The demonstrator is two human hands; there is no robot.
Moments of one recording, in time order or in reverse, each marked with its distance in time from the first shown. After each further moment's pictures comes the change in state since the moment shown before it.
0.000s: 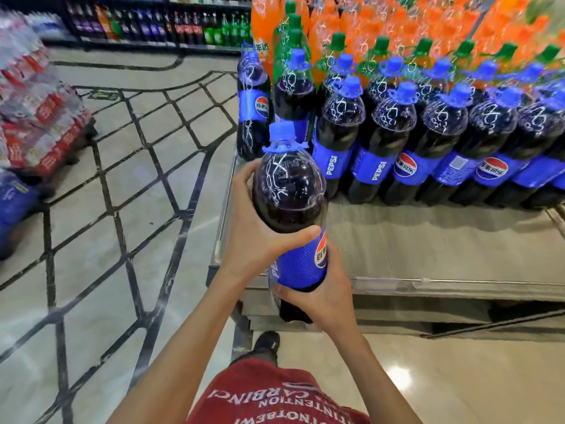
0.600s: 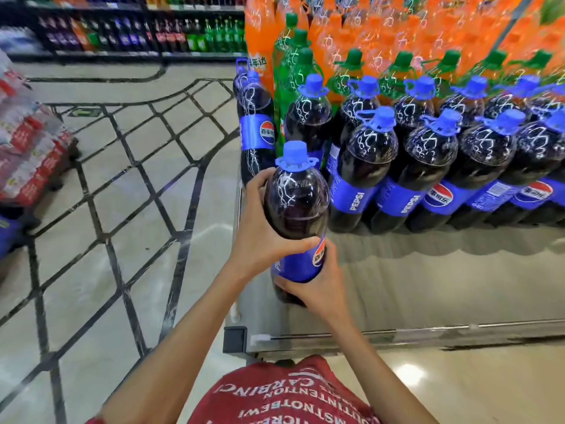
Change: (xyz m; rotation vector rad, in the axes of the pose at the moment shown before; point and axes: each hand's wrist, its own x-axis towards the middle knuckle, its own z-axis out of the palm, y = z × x) left_hand 0.130 -0.076 -0.029 0.079 -0.176 0.017; right_hand 0.134 0.015 0.079 -0.001 0.102 0.050
